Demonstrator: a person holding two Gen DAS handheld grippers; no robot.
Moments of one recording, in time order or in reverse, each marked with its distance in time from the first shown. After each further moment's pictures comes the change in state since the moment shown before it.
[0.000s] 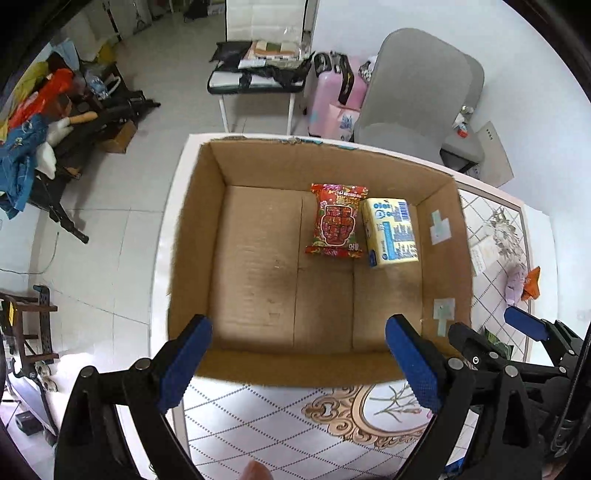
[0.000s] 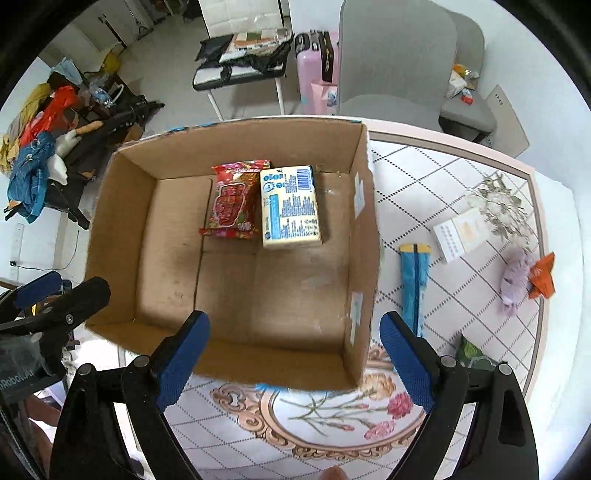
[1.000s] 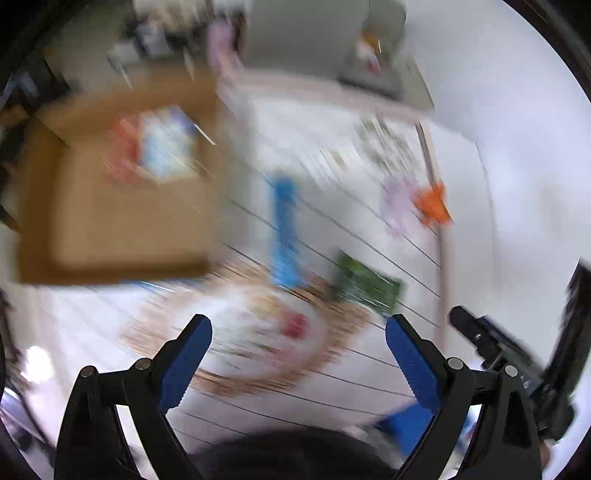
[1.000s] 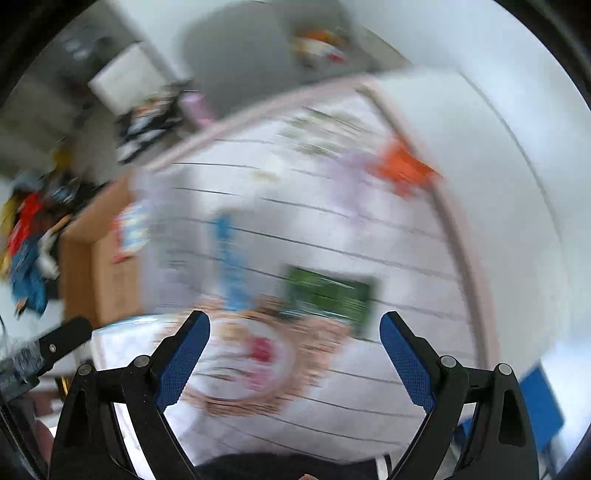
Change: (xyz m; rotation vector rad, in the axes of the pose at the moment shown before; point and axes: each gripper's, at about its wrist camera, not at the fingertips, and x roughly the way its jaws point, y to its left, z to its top) left arm 0.044 -0.247 -0.066 0.065 0.265 -0.242; right arm -0.058 -0.321 -0.141 0.467 0.006 0.011
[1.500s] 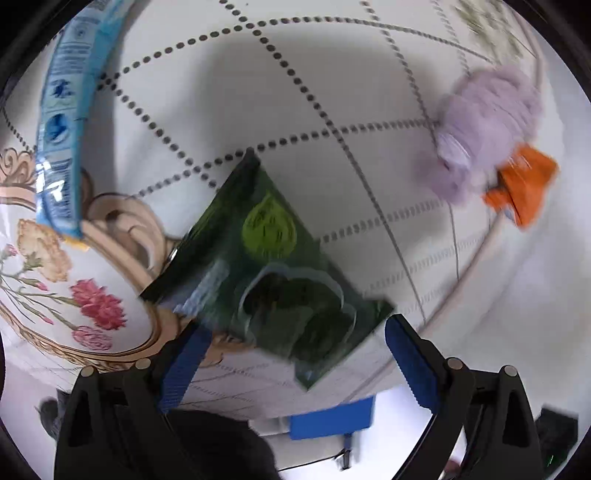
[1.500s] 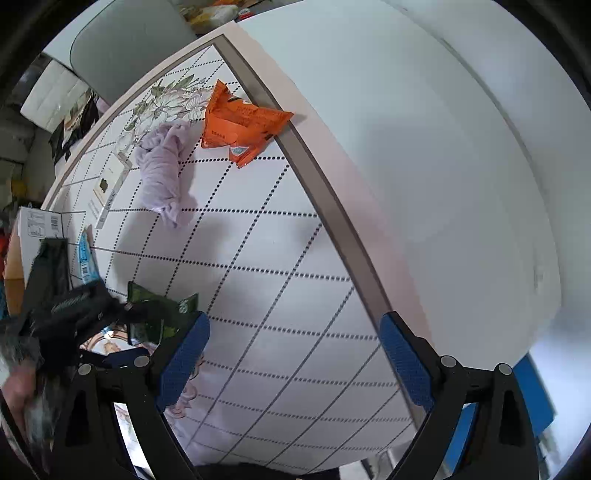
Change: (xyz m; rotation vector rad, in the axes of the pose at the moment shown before) left arm 0.239 -0.058 0.044 -0.404 0.437 -0.075; right arm 0.083 -0.144 0.053 0.056 0.115 -0.059
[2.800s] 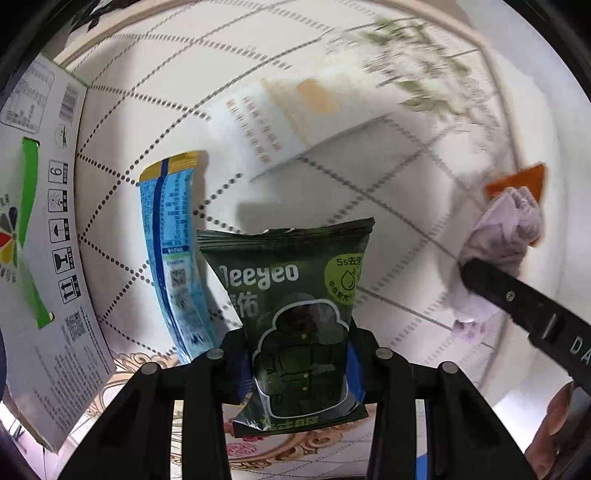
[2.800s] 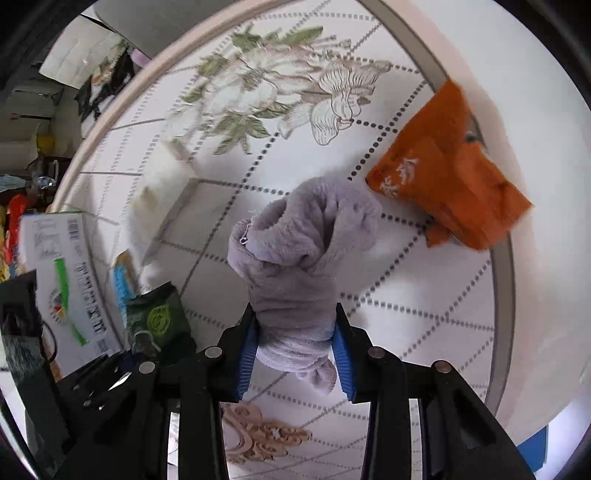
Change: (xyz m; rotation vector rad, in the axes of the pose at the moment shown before) left arm -0.089 -0.022 0.007 0.419 -0.313 0.283; right arm 0.064 0.135 0.091 -0.112 0.147 0.135
